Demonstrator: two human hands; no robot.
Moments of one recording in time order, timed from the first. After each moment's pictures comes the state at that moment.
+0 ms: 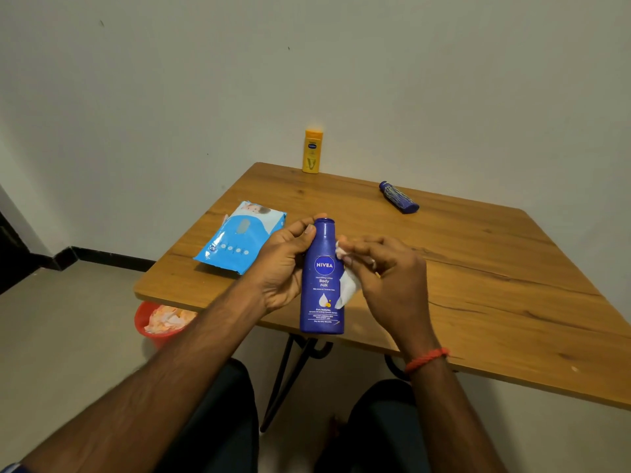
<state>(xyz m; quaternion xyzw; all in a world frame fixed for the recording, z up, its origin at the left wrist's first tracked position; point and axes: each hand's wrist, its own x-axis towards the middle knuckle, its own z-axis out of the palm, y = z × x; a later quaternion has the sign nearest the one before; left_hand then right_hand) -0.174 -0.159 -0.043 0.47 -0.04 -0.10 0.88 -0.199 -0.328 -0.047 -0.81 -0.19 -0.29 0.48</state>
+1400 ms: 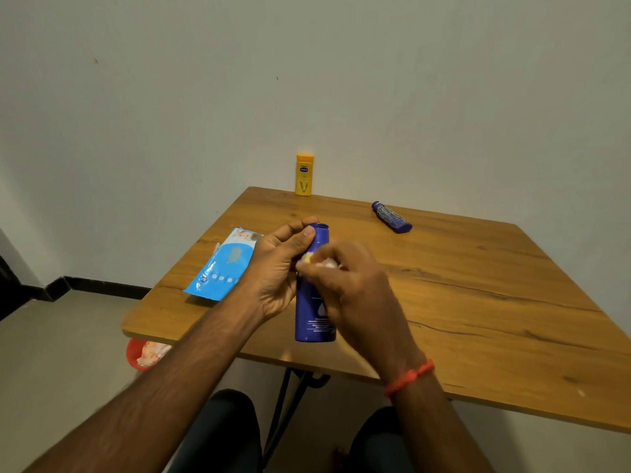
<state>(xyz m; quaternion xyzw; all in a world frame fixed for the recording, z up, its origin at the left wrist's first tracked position) -0.152 -0.160 -0.017 0.47 -0.05 -0.06 0.88 -0.198 -0.305 -0.024 -0.86 -0.31 -0.34 0.21</state>
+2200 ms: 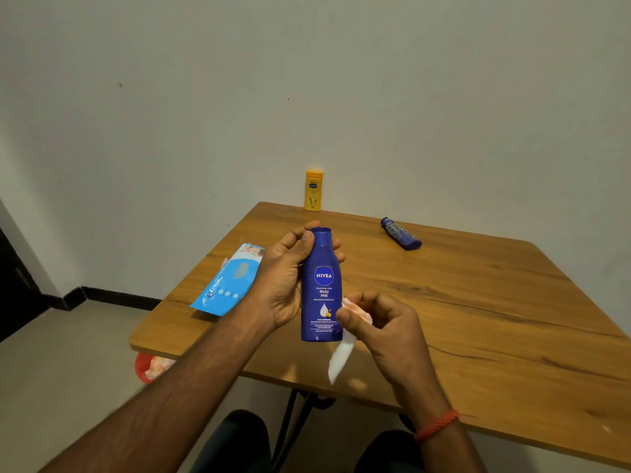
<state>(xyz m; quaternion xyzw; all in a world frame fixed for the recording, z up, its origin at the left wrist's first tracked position) -0.139 -0.171 -0.013 0.48 -0.04 -0.02 0.87 -0.201 -0.334 -0.051 -0.66 -0.08 -0.03 0.75</state>
